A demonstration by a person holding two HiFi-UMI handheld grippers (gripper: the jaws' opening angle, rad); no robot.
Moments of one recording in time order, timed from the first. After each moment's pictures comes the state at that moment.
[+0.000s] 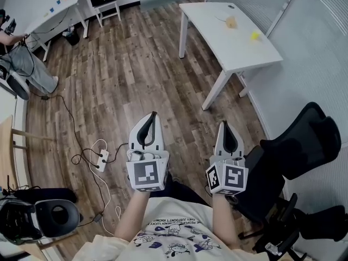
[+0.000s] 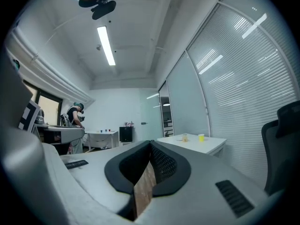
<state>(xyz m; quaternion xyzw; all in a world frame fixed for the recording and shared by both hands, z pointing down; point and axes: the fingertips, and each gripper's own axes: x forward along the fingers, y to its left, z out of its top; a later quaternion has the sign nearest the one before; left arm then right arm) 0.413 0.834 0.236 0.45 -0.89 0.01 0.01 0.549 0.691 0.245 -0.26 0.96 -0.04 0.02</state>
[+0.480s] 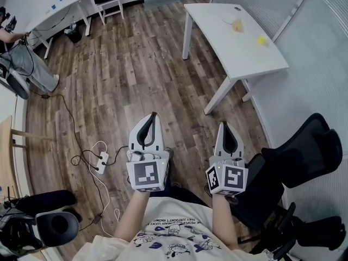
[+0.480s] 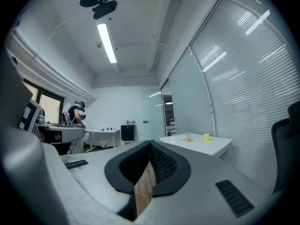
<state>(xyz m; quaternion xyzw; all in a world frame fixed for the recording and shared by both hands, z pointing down) 0.368 0.811 0.249 0.44 -0.90 0.02 0.02 0.499 0.665 0.256 -0.24 0.97 -0.03 0.01</state>
